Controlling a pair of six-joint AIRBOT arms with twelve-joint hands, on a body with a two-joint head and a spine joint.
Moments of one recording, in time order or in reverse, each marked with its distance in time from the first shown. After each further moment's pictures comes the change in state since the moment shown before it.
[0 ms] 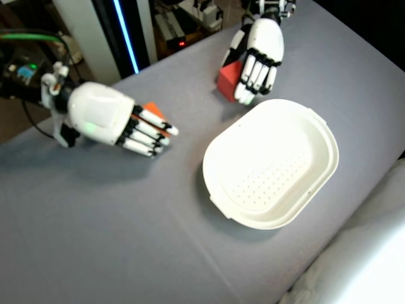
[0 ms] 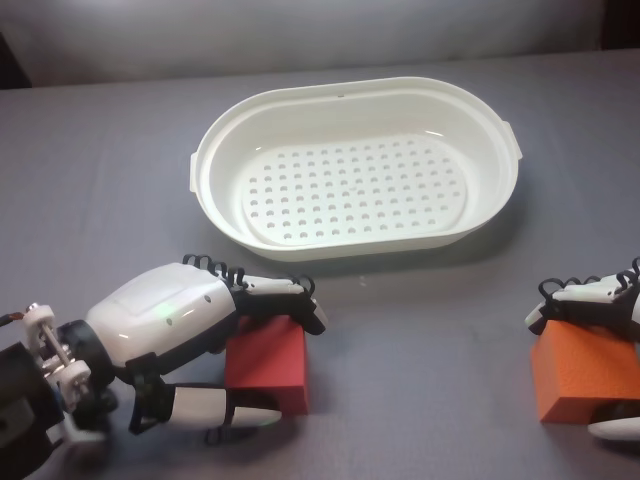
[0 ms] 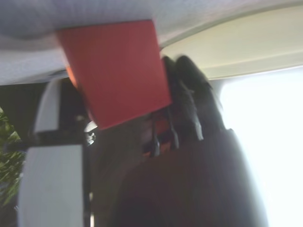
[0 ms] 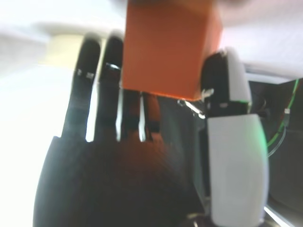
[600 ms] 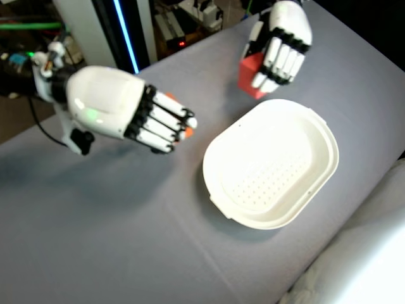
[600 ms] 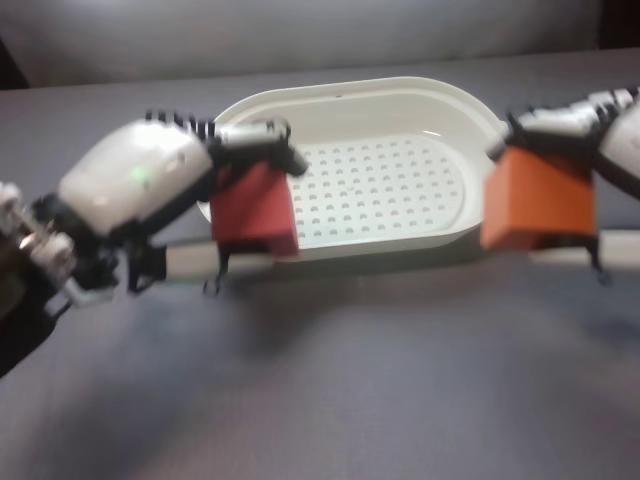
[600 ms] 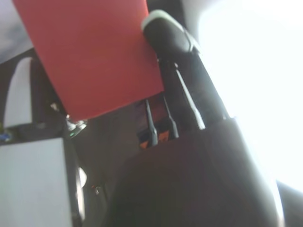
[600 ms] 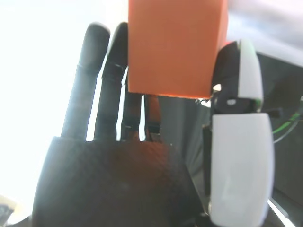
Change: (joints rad) left arm -0.209 0.008 0.112 -0.105 -0.026 0.103; right arm 0.319 -0.036 0.129 -0.023 0.000 -0.042
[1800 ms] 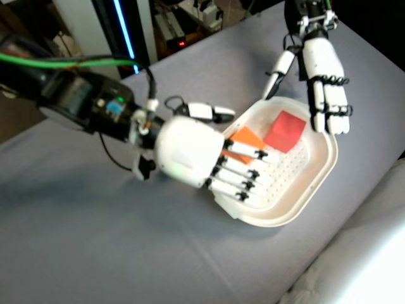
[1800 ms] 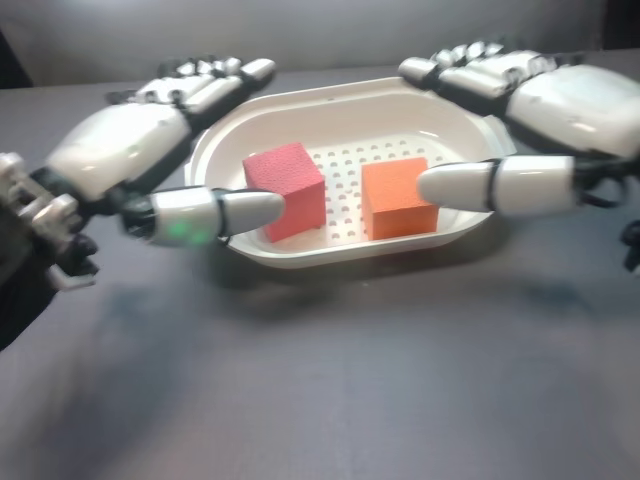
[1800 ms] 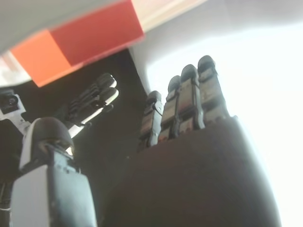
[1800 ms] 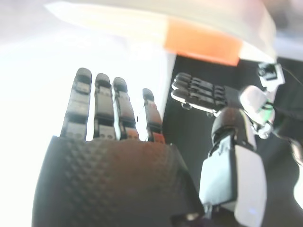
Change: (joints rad) left arm 0.011 -0.004 0.040 -0.169 0.050 0.045; right arm 0.136 -0.124 0.112 0.066 -0.178 0.039
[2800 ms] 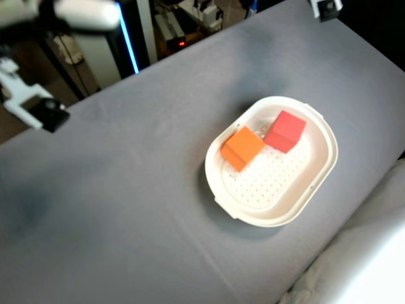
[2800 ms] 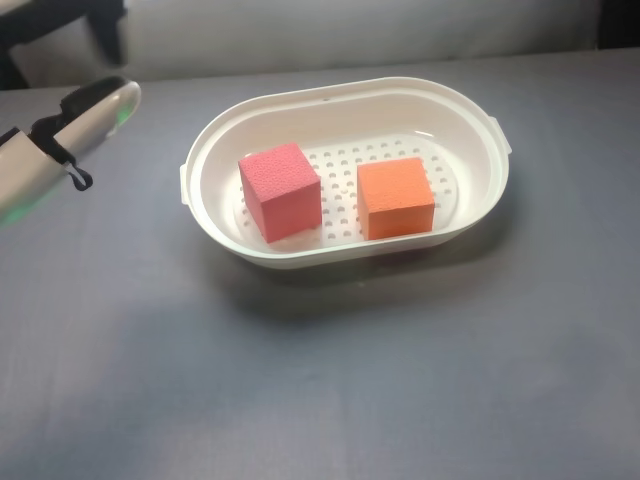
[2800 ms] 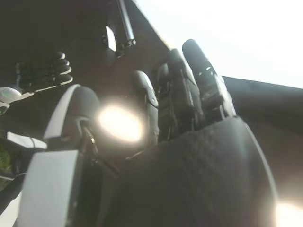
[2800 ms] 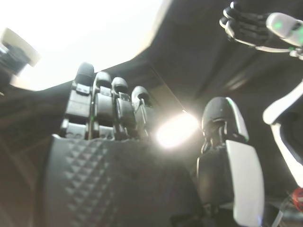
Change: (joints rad) left arm 0.120 0.274 -0.243 0.109 -0.674 0.015; right arm -0.361 0.398 -0.325 -0.014 0.907 -0.011
